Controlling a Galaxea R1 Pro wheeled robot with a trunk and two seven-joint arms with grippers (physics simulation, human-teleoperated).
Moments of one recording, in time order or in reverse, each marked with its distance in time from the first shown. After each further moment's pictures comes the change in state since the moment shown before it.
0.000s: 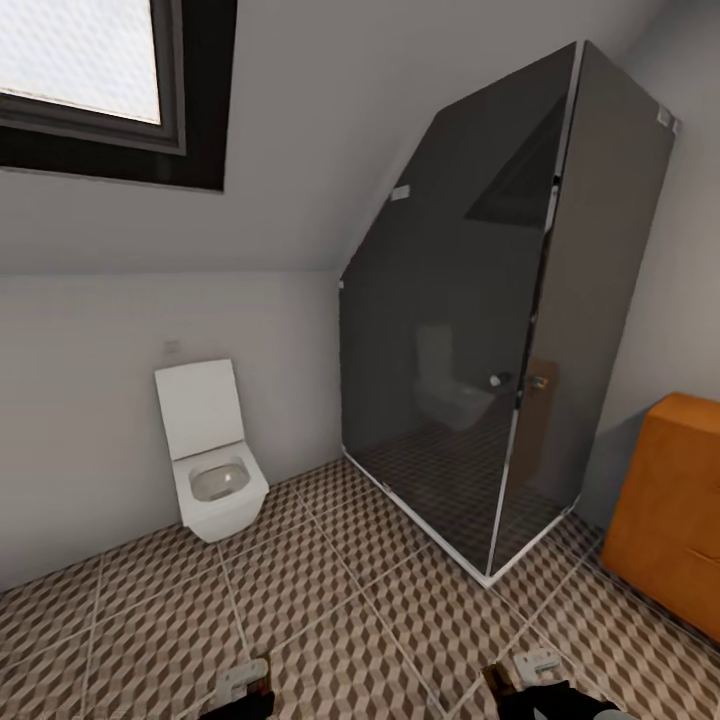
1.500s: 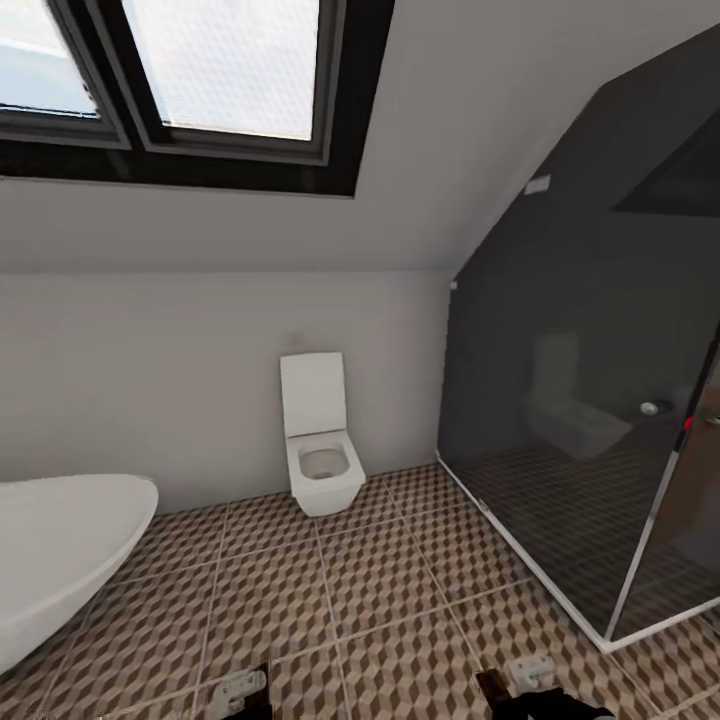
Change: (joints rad) left arm 0.024 0.000 0.001 0.001 0.002 -0.002 0.000; right arm 0.012 0.019 0.000 0.000 0.001 -0.001 -0.010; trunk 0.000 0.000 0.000
